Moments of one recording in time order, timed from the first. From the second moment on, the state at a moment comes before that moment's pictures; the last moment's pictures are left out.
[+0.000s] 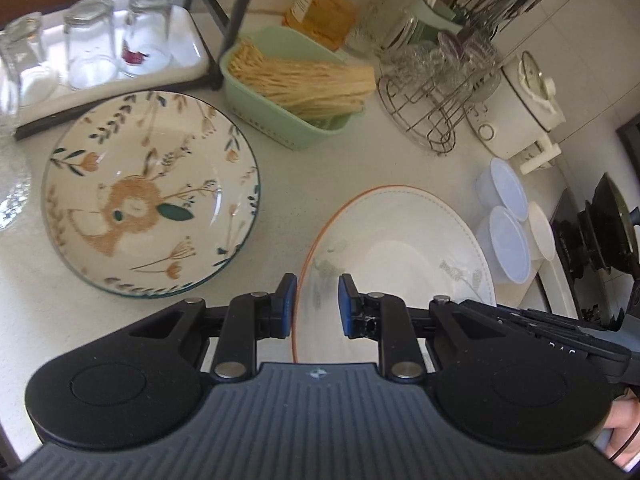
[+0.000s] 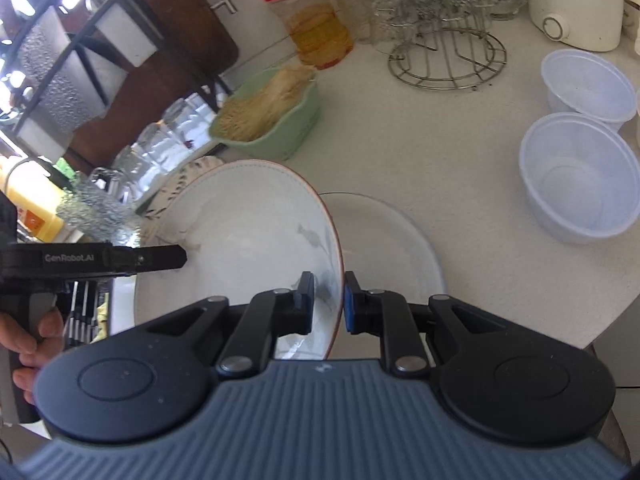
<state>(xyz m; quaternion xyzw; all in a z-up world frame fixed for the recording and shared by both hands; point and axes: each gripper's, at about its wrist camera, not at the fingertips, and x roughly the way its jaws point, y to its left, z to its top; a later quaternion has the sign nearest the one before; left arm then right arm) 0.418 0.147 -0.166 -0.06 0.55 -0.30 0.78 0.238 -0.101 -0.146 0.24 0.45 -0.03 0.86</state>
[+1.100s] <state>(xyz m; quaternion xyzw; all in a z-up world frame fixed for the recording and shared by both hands) 0.435 0.087 -0.196 0.05 0.60 -0.23 0.76 0.256 -0.122 -0.177 0.21 0.48 0.00 0.85</state>
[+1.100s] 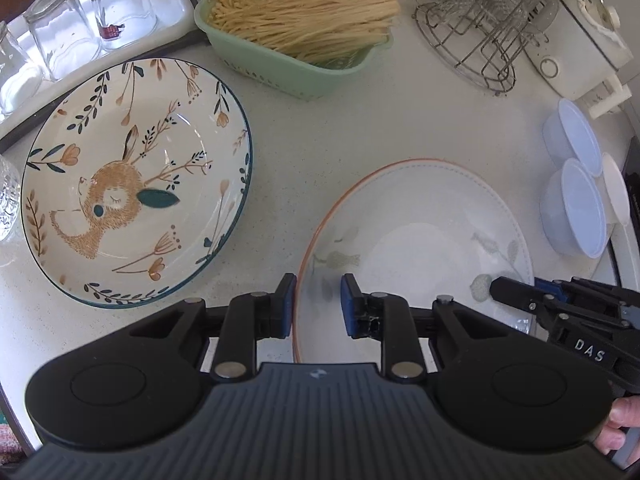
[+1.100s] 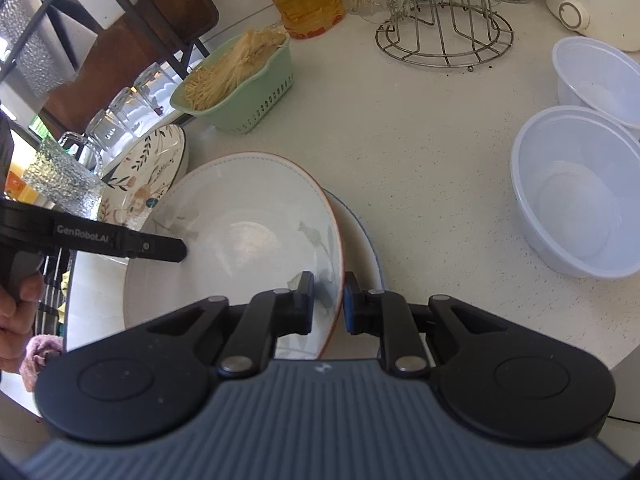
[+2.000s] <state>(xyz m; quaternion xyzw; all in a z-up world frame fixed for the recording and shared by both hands) 0.428 0.103 -0.180 -0.01 0.58 -0.20 0.79 0.264 -0.119 -0.180 0.20 0.48 -0.01 0.86</state>
